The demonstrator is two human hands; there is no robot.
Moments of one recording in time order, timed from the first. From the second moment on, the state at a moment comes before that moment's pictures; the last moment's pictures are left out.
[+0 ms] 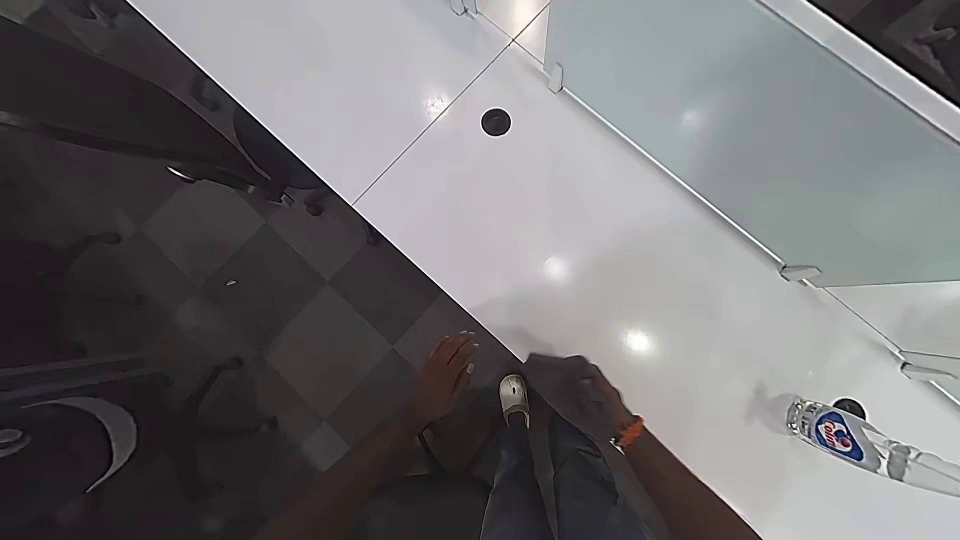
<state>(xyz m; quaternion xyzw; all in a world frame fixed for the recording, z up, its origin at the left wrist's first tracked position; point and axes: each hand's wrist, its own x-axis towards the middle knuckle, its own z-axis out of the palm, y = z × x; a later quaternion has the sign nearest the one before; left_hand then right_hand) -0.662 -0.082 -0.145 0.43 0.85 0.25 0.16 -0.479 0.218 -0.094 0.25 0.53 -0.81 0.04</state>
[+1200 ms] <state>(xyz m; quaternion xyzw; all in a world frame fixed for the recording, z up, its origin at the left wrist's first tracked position) -0.673 0.169 -0.235 0.51 0.84 0.17 0.12 -0.566 0.338 -0.211 0.39 0.92 -0.08 0.06</state>
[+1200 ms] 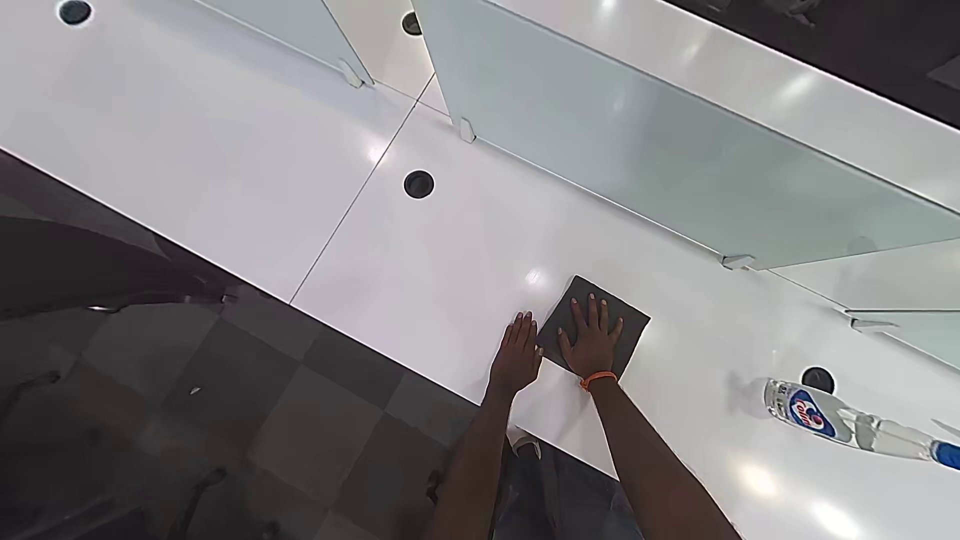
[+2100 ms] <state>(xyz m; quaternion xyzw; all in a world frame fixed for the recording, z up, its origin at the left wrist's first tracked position) -0.674 0.170 -0.237 0.51 0.85 0.13 0.09 -0.758 0.500 -0.216 0.66 0.75 -0.07 0.01</state>
